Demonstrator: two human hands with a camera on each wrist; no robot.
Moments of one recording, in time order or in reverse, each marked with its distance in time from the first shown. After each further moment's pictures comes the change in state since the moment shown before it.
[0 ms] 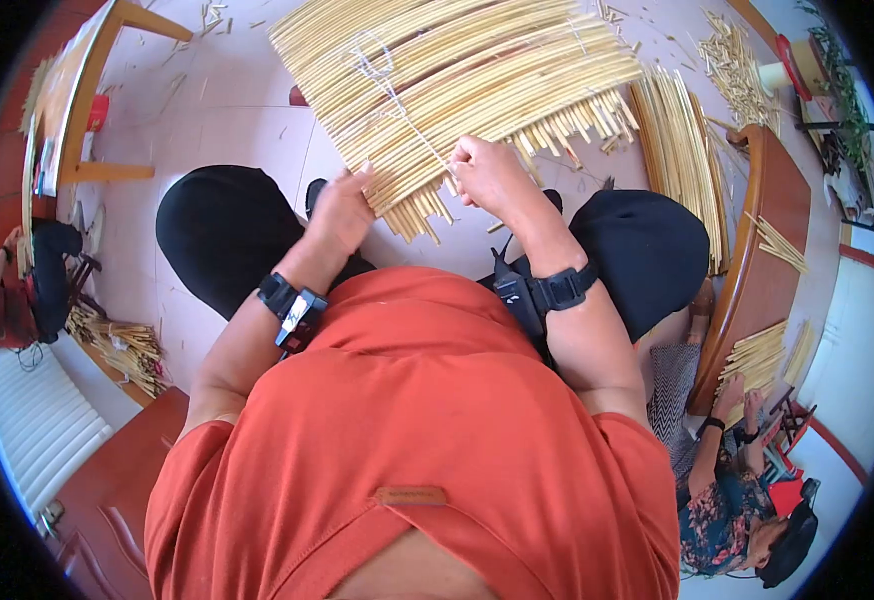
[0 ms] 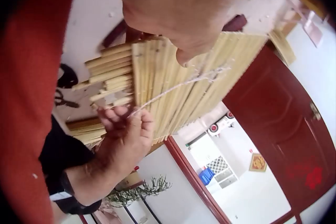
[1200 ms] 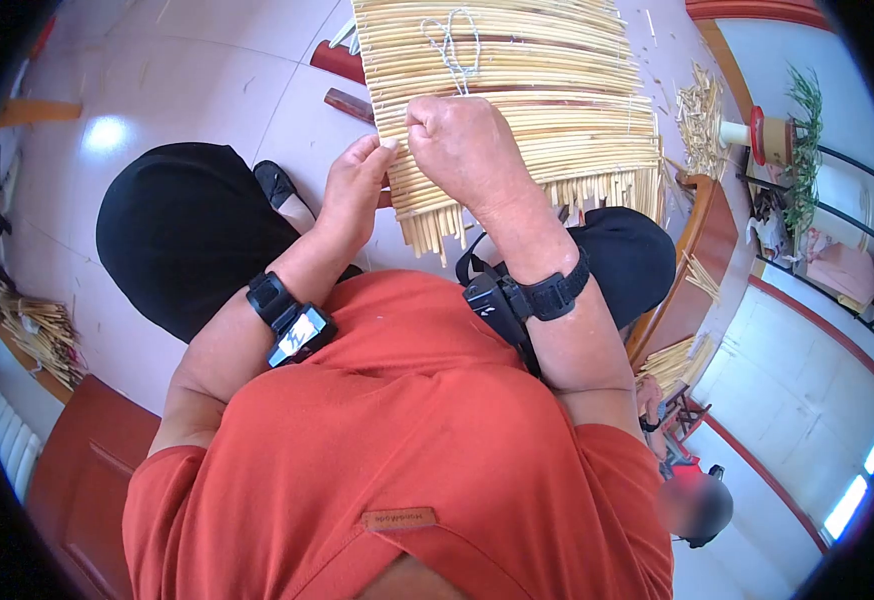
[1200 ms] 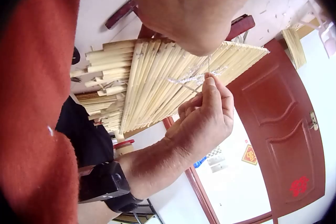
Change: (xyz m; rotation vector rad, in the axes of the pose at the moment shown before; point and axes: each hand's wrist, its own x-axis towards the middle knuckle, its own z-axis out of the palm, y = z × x) left_hand 0.011 0.024 -0.010 -0.018 -0.015 -0.001; right_hand 0.053 -0.110 0.071 -0.757 0.163 -0.603
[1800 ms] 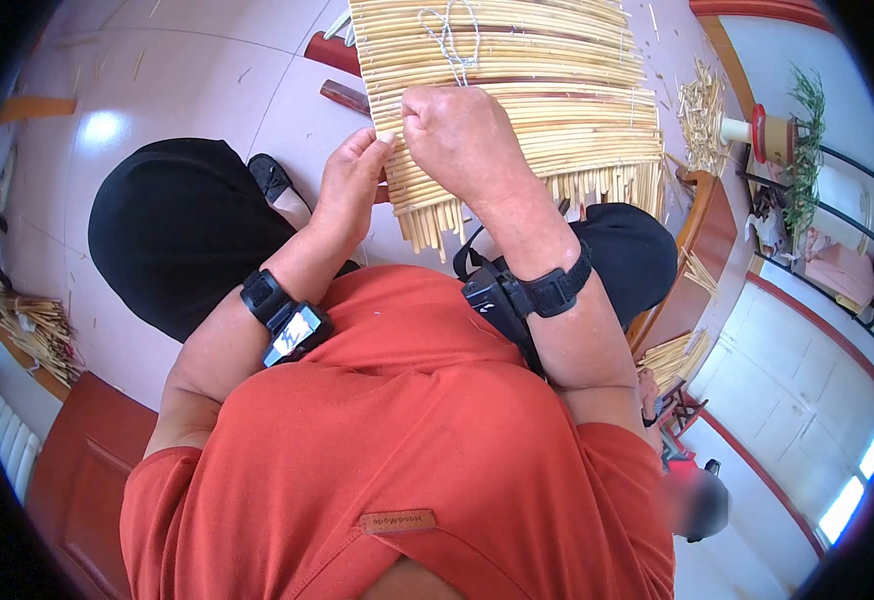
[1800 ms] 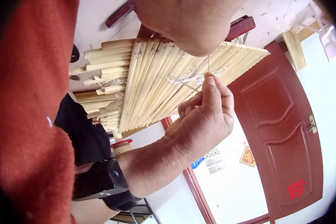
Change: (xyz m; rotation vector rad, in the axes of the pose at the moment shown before) left_hand 0.000 -0.004 0.001 0.016 0.004 0.013; right_hand 0.002 0.002 0.001 -0.040 -0.027 -0.012
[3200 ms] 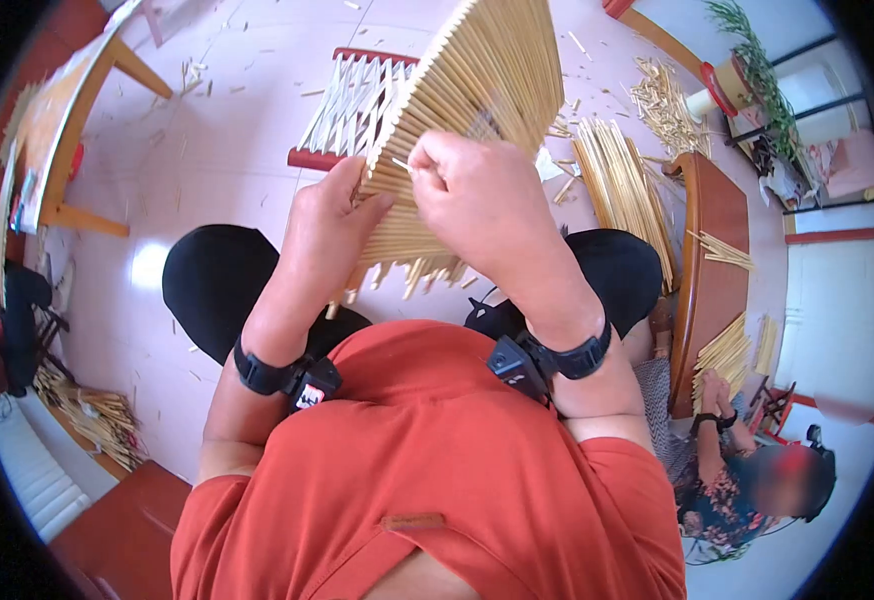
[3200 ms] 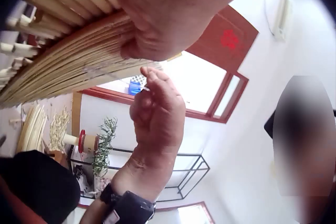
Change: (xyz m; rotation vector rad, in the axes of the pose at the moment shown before) left_hand -0.110 0.109 0.086 1.066 -0.077 0.688; right_hand -0.099 -0.060 -0.135 0.165 0.319 0.177
